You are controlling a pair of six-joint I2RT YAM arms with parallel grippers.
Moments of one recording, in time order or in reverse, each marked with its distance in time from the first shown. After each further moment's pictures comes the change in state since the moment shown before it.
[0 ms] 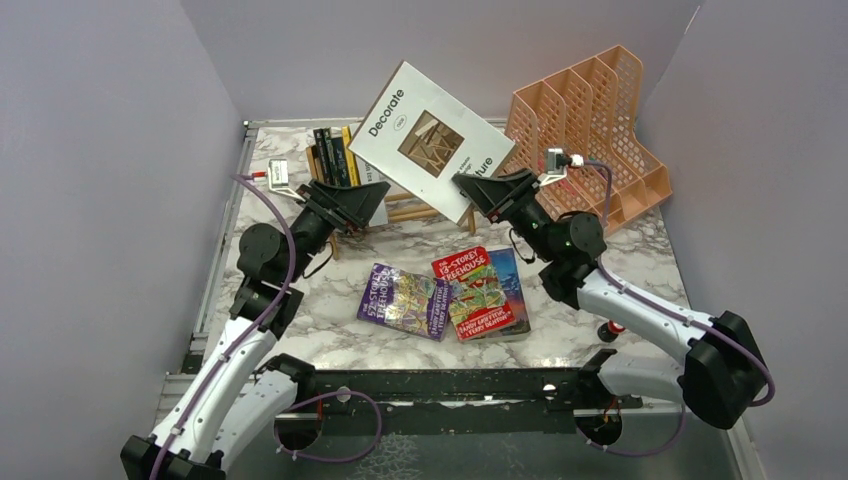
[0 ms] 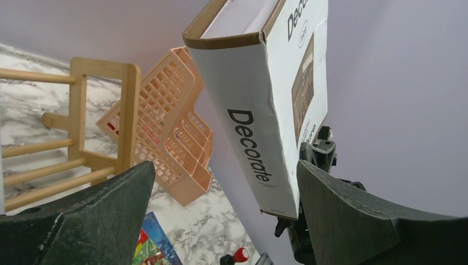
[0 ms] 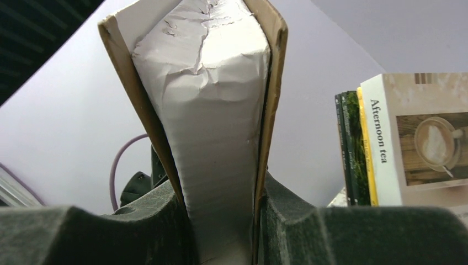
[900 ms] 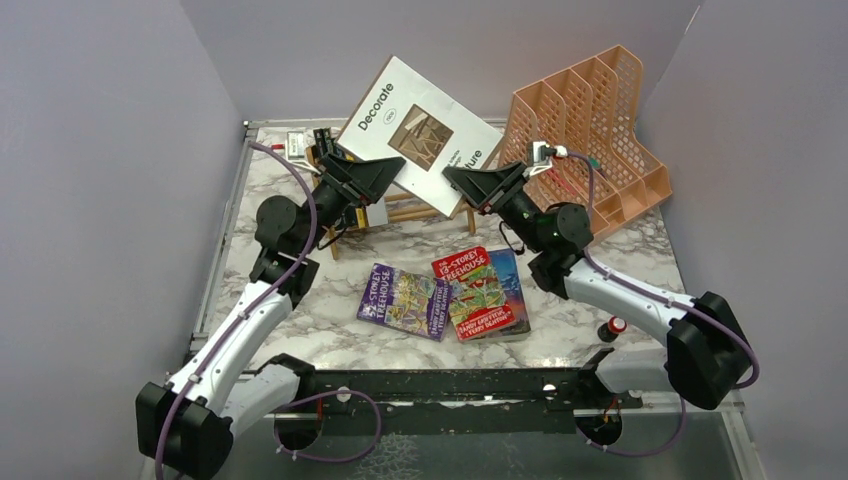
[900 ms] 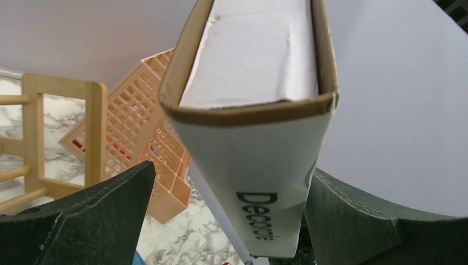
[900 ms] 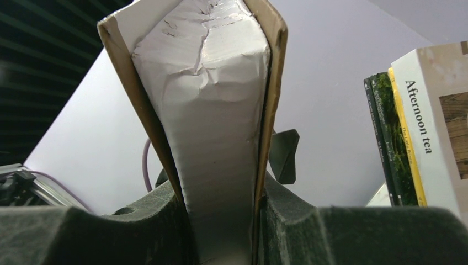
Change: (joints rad) left arm -0.003 0.226 0.087 0.217 0.060 -0.058; right arm 0.000 0.113 0.065 0.063 -0.033 0.190
